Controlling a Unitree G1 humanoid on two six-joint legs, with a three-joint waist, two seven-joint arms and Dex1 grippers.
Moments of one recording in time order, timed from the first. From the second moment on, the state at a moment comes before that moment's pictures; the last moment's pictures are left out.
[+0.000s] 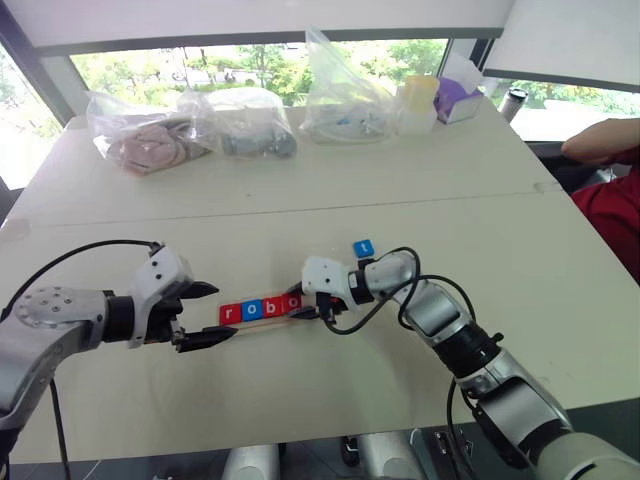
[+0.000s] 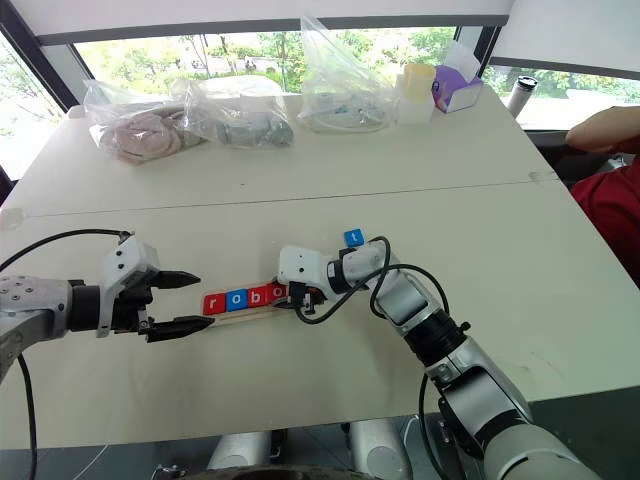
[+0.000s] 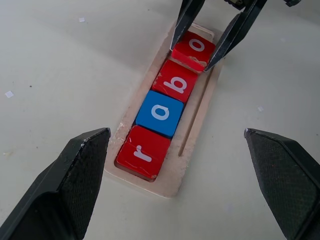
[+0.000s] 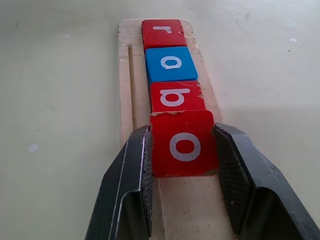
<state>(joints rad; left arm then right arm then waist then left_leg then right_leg) -0.01 1.02 0.21 -0.50 -0.60 0.80 -0.98 -0.63 -0.33 0.50 0.13 0.00 0.26 1.09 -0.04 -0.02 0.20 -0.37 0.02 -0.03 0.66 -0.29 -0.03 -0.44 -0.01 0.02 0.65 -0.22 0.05</state>
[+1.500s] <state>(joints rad) -0.05 1.00 0.17 -0.47 -0.60 0.79 -0.96 -0.63 -0.42 0.40 0.11 -0.04 0.09 1.01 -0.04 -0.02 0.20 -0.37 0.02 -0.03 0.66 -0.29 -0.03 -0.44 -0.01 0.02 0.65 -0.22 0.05</state>
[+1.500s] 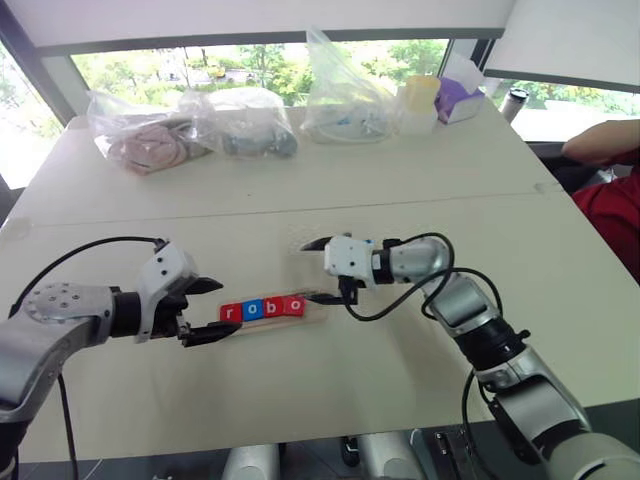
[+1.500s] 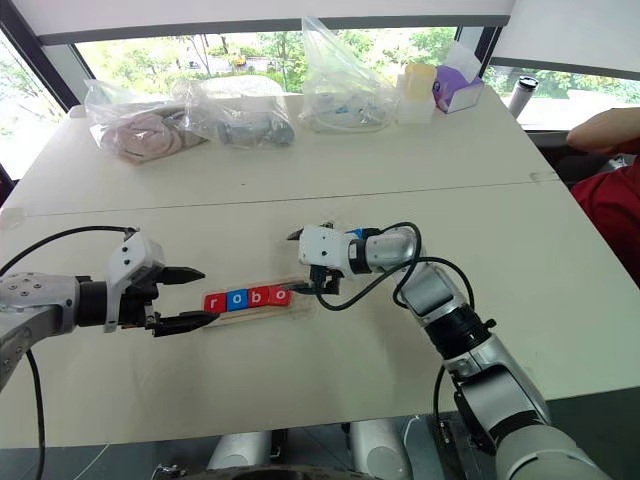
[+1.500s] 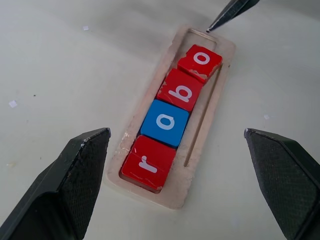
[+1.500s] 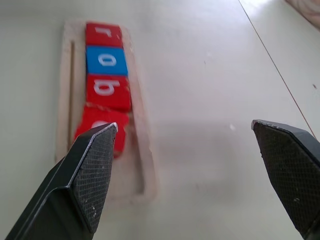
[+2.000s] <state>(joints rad) -0.06 1.00 0.15 -0.47 -0.60 0.79 -0.95 -0.62 -0.39 0.43 0.20 -0.08 0.03 1.00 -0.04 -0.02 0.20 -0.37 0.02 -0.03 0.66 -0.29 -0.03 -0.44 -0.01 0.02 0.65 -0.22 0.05</state>
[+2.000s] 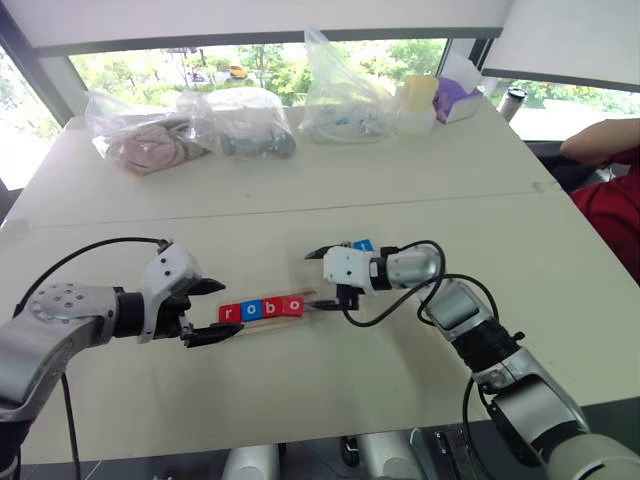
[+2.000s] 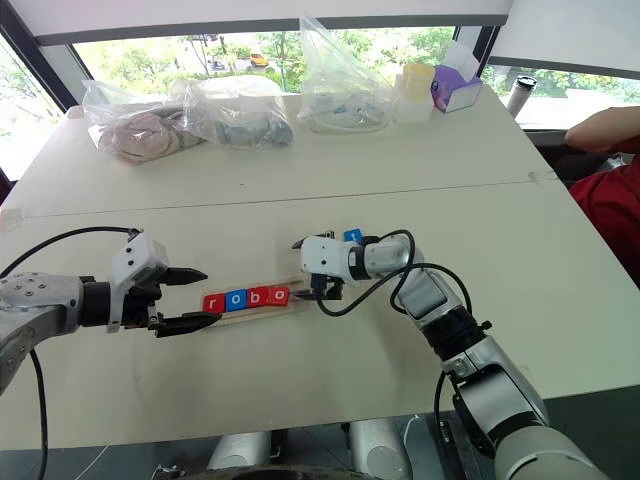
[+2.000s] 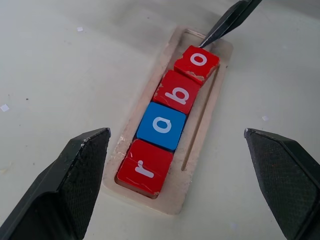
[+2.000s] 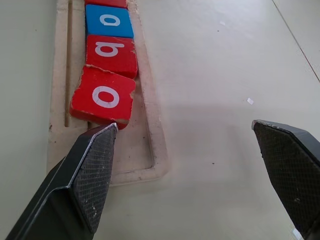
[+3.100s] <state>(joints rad) -0.07 0.99 0.14 -0.47 -0.60 0.78 -0.95 -0.56 -0.34 0.45 0.07 -0.03 0.15 1.00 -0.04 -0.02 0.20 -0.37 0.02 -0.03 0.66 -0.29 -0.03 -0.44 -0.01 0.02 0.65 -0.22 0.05</state>
